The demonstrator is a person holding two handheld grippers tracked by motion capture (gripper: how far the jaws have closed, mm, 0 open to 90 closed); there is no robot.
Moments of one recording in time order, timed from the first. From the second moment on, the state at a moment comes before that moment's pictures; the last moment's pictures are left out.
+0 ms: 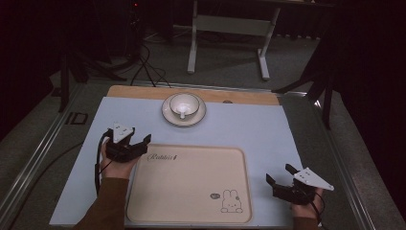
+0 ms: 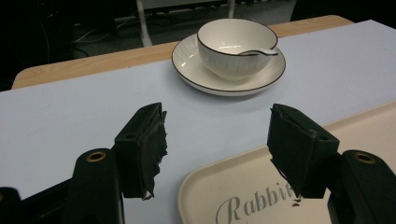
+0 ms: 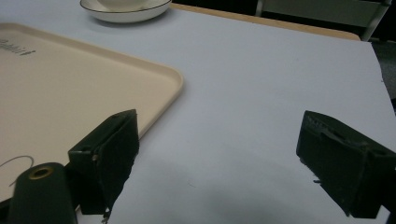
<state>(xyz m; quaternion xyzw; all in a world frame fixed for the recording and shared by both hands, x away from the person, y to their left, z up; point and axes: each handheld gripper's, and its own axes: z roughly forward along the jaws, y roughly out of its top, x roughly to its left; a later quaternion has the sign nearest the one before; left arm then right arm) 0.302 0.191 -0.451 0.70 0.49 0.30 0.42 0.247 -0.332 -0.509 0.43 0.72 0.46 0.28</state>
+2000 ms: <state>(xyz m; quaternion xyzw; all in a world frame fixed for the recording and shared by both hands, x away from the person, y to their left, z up) 0.379 0.143 -0.418 0.70 0.48 0.30 0.43 0.247 -0.334 -0.509 0.43 0.72 0.46 0.28</state>
